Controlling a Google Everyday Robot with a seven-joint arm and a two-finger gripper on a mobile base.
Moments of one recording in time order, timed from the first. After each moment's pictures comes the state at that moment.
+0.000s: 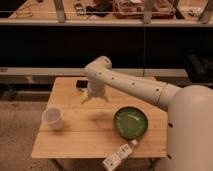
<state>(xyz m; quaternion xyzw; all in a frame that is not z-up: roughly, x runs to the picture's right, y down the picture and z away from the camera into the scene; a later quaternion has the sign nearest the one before) -0.022 0.031 0.840 -0.16 -0.25 -0.71 0.64</state>
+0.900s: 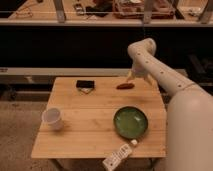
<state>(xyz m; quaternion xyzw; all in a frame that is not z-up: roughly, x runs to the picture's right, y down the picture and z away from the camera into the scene) 0.243 -0.036 0.842 -0.27 -0.11 -0.57 0.77</state>
